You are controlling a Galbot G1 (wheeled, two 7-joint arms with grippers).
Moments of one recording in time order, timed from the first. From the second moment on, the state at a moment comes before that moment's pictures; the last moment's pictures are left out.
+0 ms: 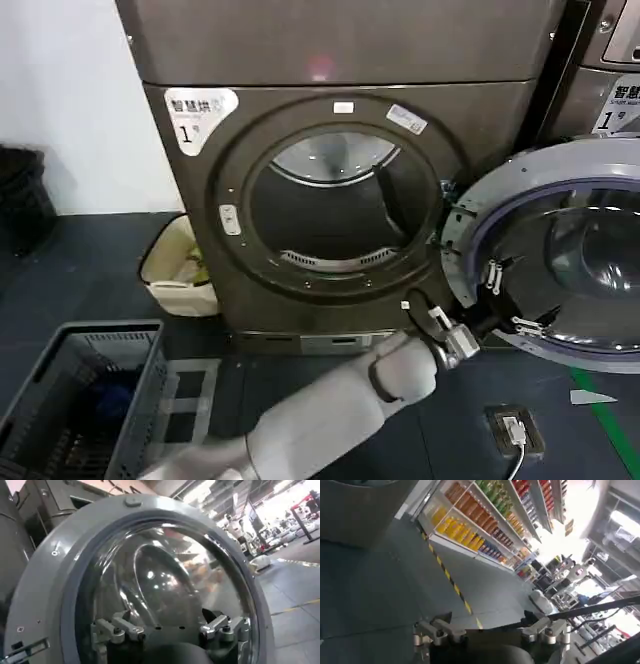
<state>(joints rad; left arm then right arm) 0.47 -1.56 0.50 -1.47 -0.03 -0.01 0.03 -2.21 1.40 1.95 1.69 0.35 0.07 -0.33</state>
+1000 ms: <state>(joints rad) 0.78 -0.88 0.28 -2.09 -0.34 0.18 0.17 -2.16 1.42 1.99 1.72 0.34 -0.05 -0.26</state>
